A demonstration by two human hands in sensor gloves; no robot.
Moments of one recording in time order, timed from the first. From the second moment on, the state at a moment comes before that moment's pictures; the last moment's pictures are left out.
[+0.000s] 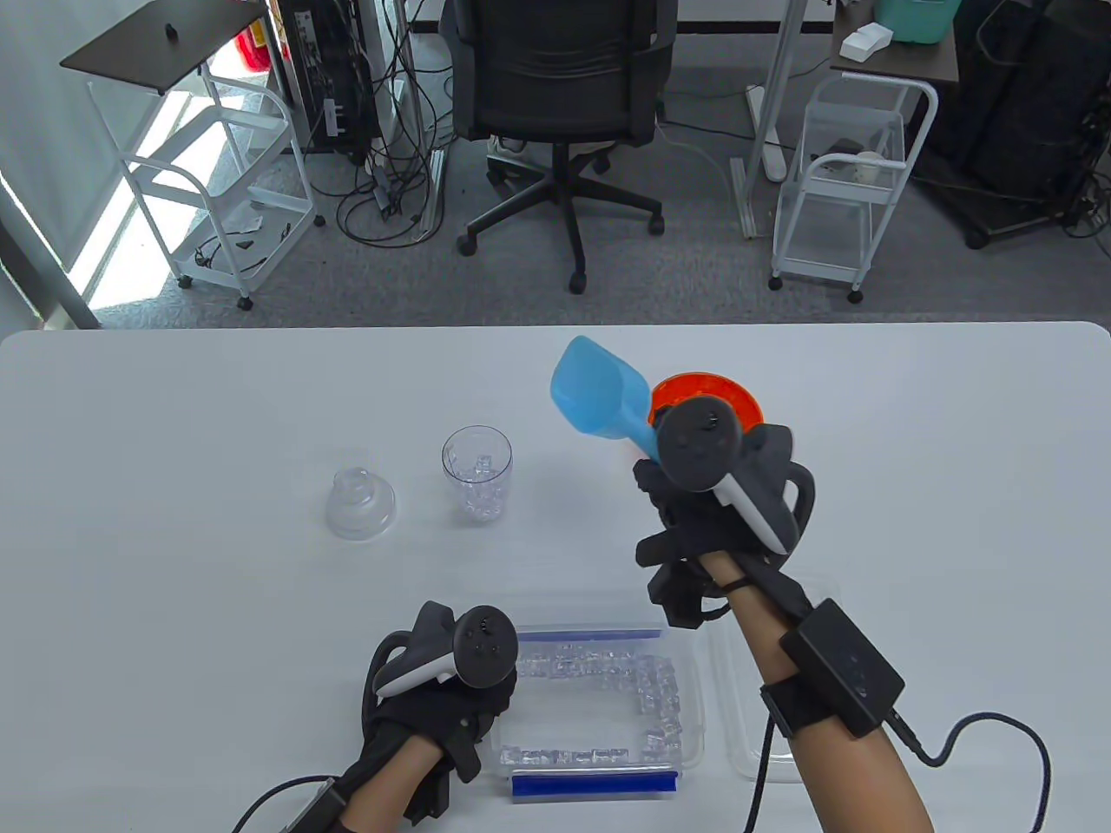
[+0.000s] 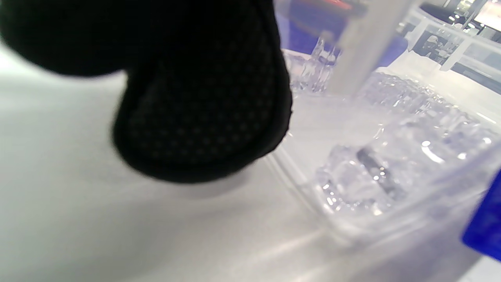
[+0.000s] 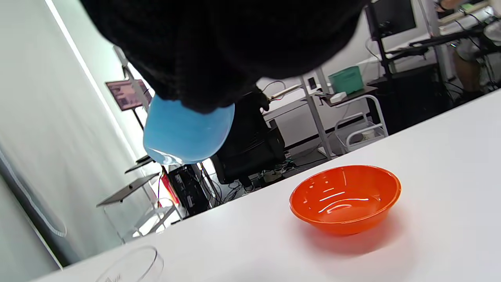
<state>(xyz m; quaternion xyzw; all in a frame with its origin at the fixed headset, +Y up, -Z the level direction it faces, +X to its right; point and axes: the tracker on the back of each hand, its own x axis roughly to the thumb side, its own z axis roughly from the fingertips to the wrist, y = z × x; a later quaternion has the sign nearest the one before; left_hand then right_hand) -0.127 -0.734 -0.268 -0.25 -0.21 0.10 0.94 0.127 -0.538 -0.343 -0.04 -0.06 0.97 0.24</state>
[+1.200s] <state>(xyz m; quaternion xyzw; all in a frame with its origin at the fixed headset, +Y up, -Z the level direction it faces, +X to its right) -0.127 -0.734 -0.268 -0.25 -0.21 0.10 0.94 0.244 -0.750 -0.410 -0.20 0.15 0.68 0.69</state>
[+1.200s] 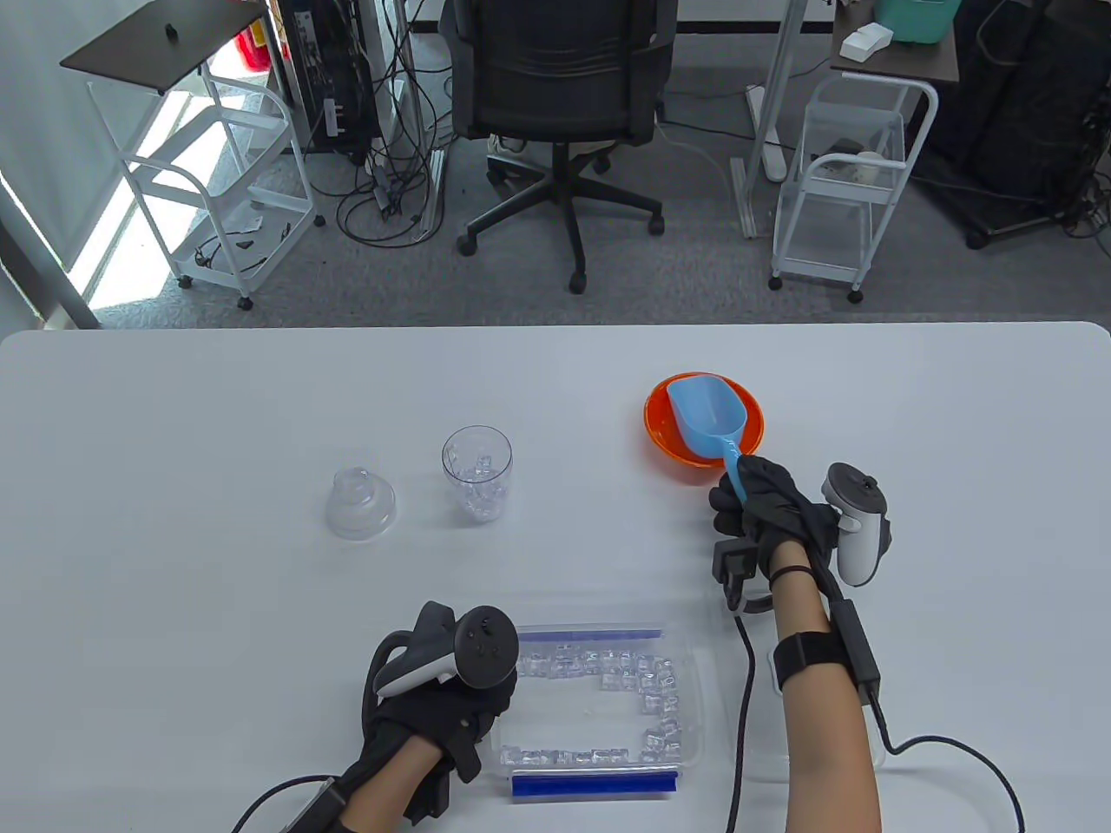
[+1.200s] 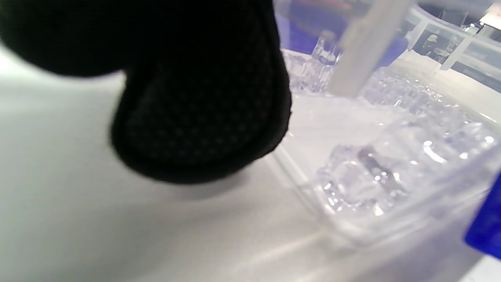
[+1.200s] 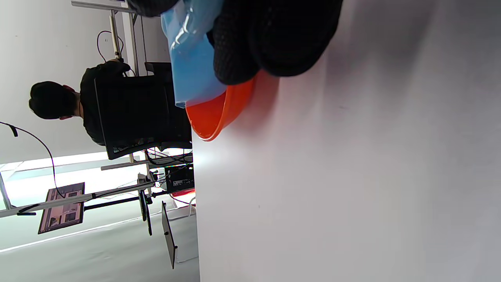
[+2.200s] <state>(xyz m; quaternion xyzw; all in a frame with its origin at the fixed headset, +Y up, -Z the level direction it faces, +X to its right) -0.127 -0.733 -0.268 -0.25 -0.21 0.09 0.94 0.267 -0.718 -0.375 -0.19 0.12 0.72 0.66</state>
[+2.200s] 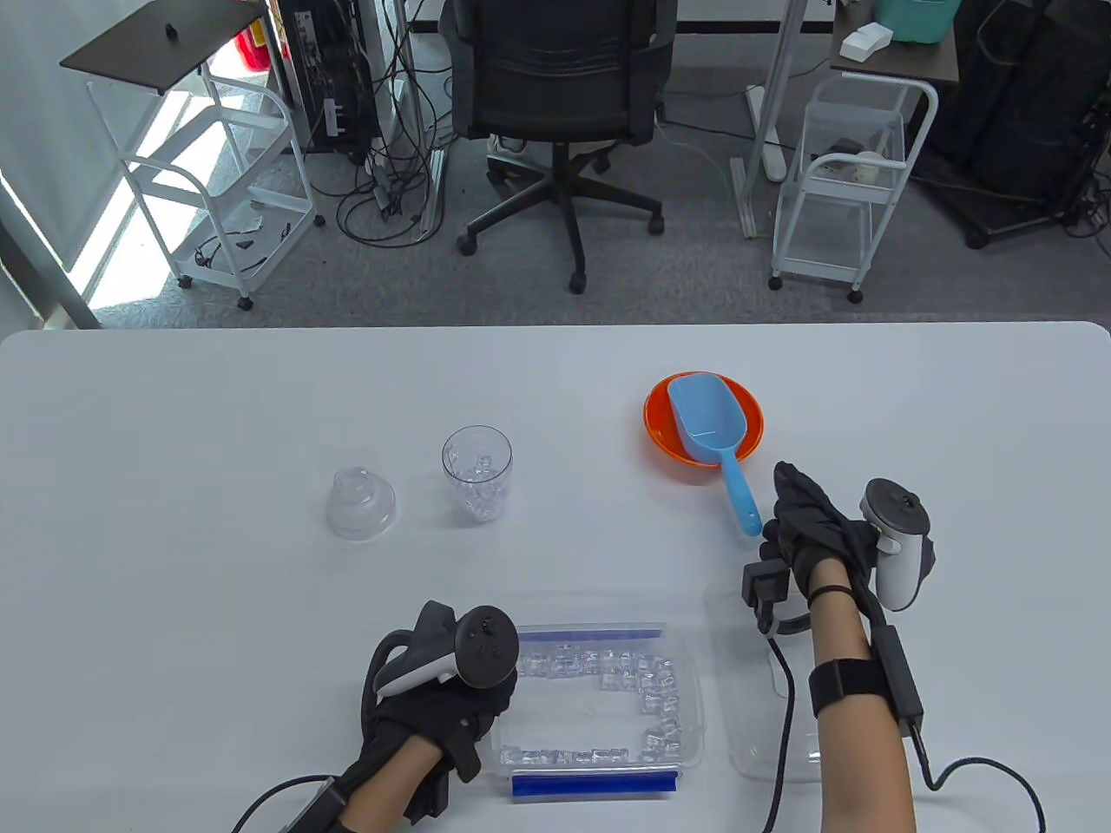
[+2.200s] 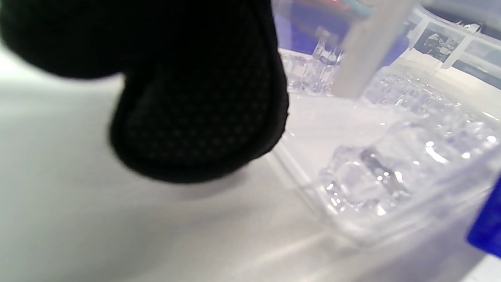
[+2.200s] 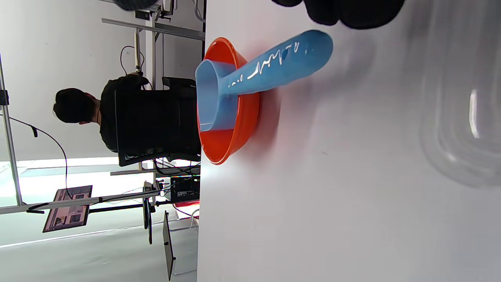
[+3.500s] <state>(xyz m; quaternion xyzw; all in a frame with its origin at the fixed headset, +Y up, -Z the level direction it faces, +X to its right) -0.135 -0.706 -0.257 -0.33 -0.24 0.06 0.91 0.125 -0.697 -0.266 0.20 0.09 0.97 0.07</state>
